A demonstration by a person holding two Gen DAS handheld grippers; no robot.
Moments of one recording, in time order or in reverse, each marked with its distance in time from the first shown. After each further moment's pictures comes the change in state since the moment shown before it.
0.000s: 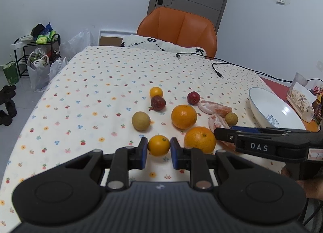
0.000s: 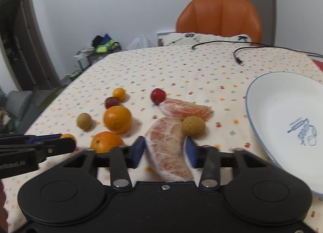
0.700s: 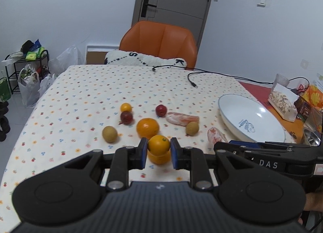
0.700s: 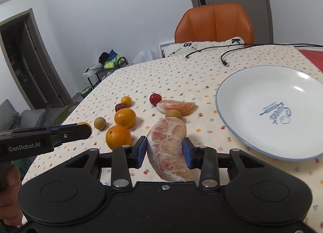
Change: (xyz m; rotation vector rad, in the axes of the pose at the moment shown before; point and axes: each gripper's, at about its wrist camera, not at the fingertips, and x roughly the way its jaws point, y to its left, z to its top) left arm -0.030 -0.047 0.005 0.063 -0.066 -0.058; right arm -0.065 -0.029 -0.017 0.081 -0.090 0.048
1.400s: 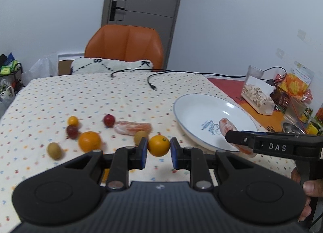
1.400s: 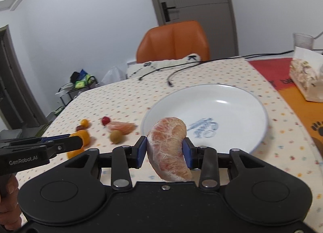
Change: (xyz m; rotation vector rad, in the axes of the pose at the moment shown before) left arm 0.028 -0.068 0.006 0.094 -0.007 -0.130; right arm -0.049 -0.070 0.006 0.073 -0.081 -0.188
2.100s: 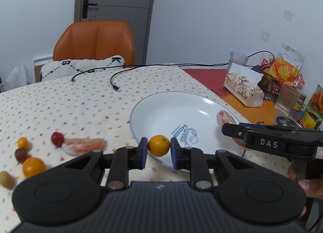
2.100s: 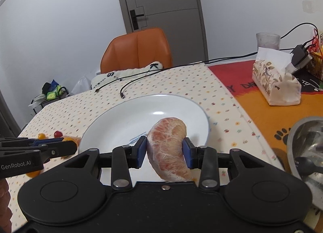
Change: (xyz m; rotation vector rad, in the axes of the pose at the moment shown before) left arm 0.069 -0.057 0.022 0.099 0.041 -0.083; right arm 0.014 -0.059 0.010 0.034 -0.068 -0.142
